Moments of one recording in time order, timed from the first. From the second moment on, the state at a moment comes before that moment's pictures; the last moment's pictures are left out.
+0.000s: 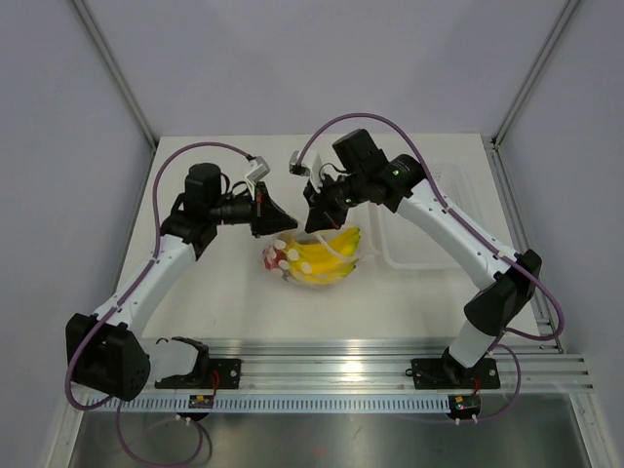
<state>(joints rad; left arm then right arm) -0.30 1.24 1.01 -0.16 1.04 -0.12 0.72 1.69 1.81 -0.93 -0.59 -0.29</state>
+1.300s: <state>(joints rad) -0.19 1.13 0.92 -0.03 0.82 -0.31 0.72 1.60 1.69 -0.82 -0.44 -0.25</state>
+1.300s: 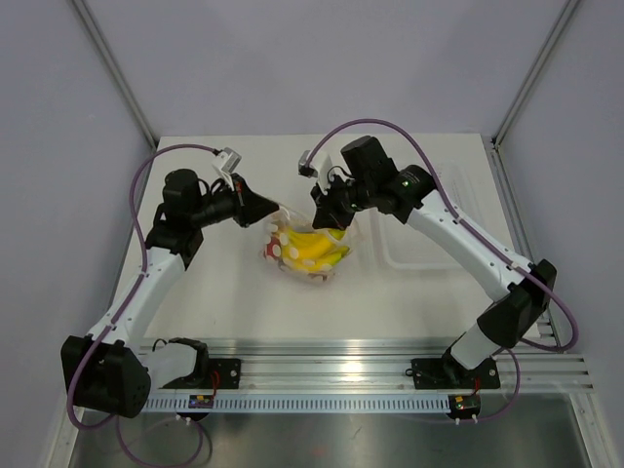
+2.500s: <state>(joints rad) -0.17 1.13 1.00 -0.15 0.76 -0.42 0.72 1.51 1.50 -0.78 -0.27 -0.06</state>
